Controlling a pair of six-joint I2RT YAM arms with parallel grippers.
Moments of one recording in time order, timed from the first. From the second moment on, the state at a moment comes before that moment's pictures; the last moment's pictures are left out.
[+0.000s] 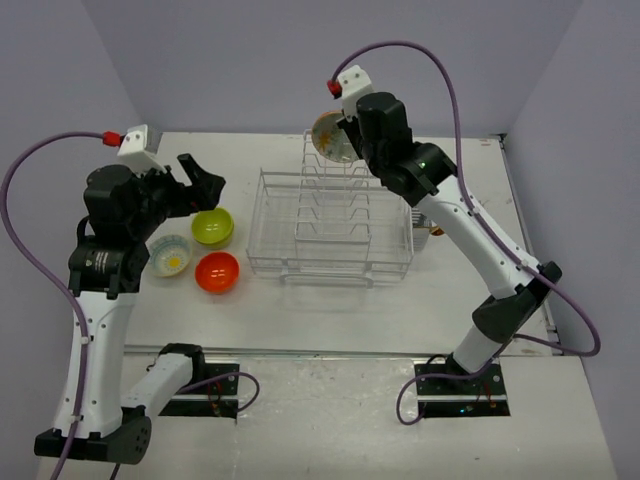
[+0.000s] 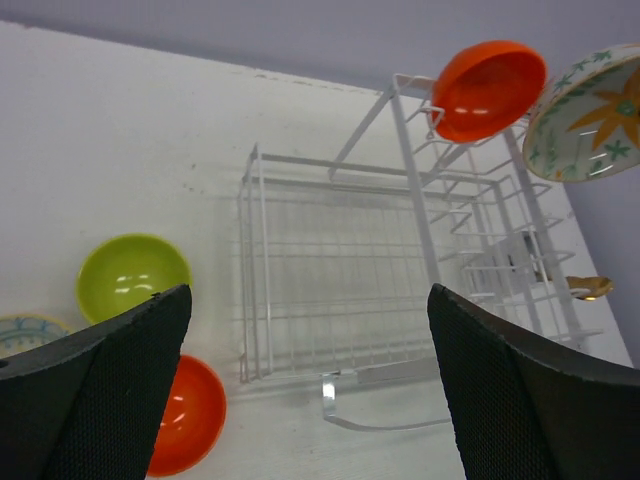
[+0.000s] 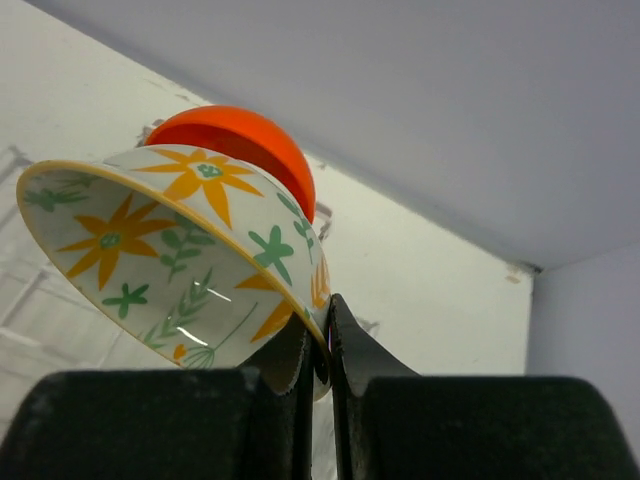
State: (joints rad) left arm -0.07 0.90 1.32 -0.70 0.17 -0.35; right arm 0.71 1.68 1.94 -0.59 0.53 -0.28
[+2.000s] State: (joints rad) left arm 0.29 1.11 1.10 -0.75 -0.33 -0.70; right arm 0.77 1.22 1.64 -0.85 0.09 0.26
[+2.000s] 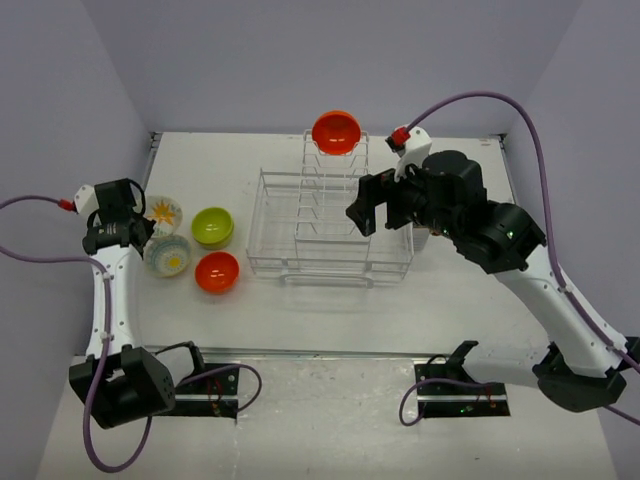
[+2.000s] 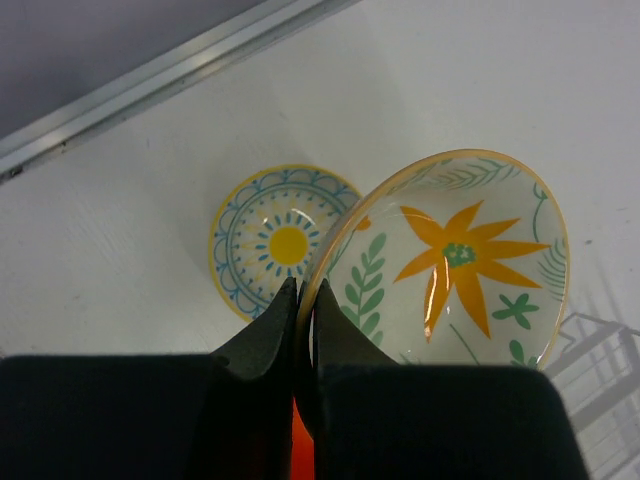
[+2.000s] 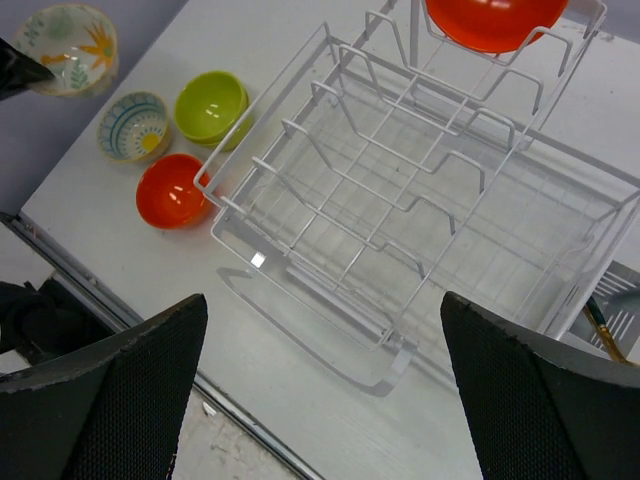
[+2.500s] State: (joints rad) left arm 0.36 1.10 0.74 -0.58 -0.31 -0.90; right arm 0.77 1.06 1.51 -0.77 0.03 0.25
